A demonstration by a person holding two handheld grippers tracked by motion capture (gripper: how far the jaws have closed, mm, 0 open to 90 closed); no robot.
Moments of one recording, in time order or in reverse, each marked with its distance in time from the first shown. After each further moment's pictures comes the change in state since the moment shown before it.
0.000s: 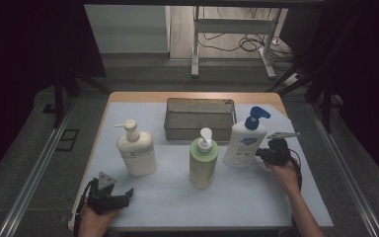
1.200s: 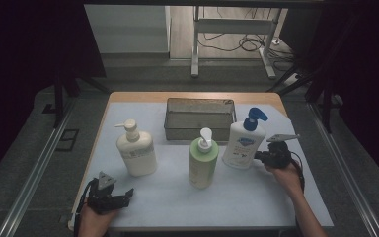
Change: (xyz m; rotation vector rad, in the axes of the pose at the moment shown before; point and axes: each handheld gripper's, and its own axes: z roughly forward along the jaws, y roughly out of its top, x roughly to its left) left arm 0.000 0.000 0.000 0.002 0.000 0.000; right arm 0.009 -0.005 -0.009 0.020 0.037 -0.046
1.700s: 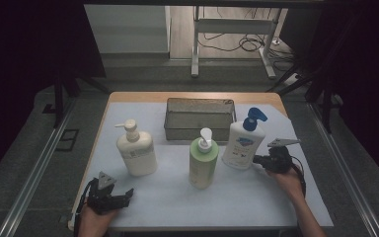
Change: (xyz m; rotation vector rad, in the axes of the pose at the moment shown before) left arm 0.000 0.000 0.000 0.001 0.000 0.000; right arm 0.004 -0.012 -0.003 0.002 0.007 -0.013
